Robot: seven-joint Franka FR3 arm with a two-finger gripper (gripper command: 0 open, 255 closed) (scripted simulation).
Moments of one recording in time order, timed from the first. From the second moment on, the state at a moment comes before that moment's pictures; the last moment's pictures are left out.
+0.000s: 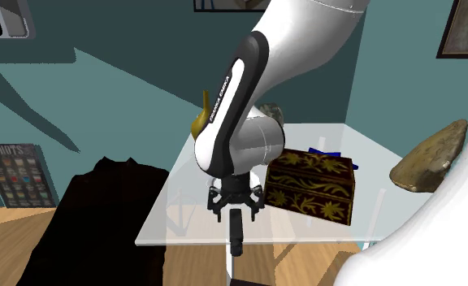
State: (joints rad) arm 0.15 0.17 0.43 -2.52 -0.18 2.66 0.53
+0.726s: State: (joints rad) arm 0.17 0.23 0.41 -2.51 -0.24 2.70 0.57
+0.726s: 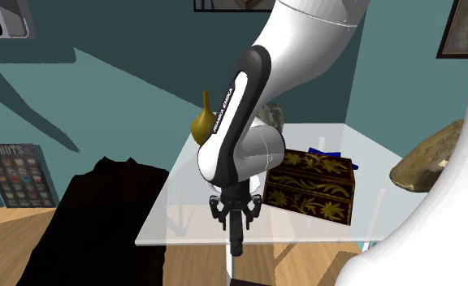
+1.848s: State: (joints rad) arm 0.14 0.12 0.46 -2.52 -0.13 2.62 0.50
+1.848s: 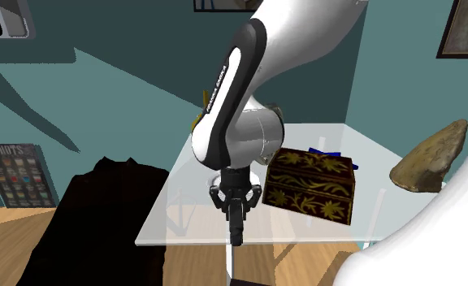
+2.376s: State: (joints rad) arm 0.14 0.00 0.48 -2.51 -0.03 2.51 0.42
